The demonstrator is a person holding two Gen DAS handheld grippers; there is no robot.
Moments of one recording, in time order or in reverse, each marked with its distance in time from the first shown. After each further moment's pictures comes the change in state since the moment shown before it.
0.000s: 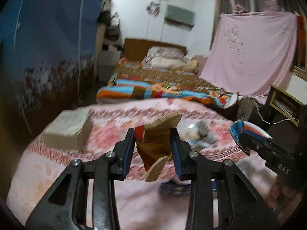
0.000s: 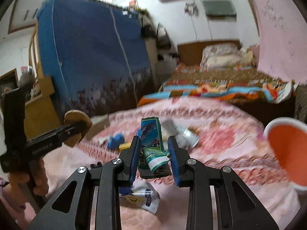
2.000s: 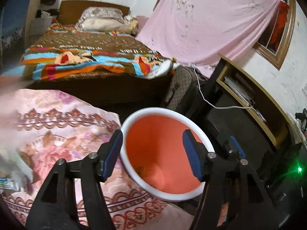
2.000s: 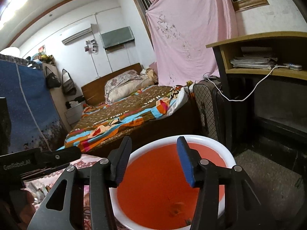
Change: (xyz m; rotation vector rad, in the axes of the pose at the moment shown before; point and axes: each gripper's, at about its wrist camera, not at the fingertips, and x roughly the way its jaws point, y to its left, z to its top) left arm 0.150 -0.267 0.041 -0.006 0.322 -0.411; right arm -0.100 -0.227 0.003 0.353 -0.248 -0.615
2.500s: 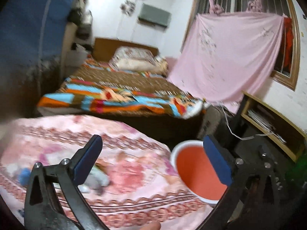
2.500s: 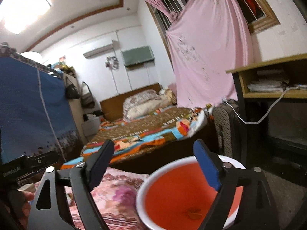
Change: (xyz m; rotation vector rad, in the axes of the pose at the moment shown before) left arm -0.103 0.053 -0.016 -0.013 -0.337 0.239; right arm -0.042 0.043 0.008 -0.061 -0.174 0.139
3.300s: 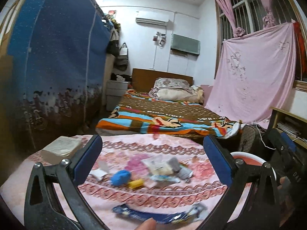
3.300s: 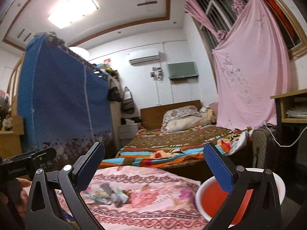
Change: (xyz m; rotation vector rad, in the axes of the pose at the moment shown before) left arm -0.116 0.093 -0.033 0.024 -0.224 0.278; right arm -0.044 0.106 -0.026 -0.169 -0.092 0.291
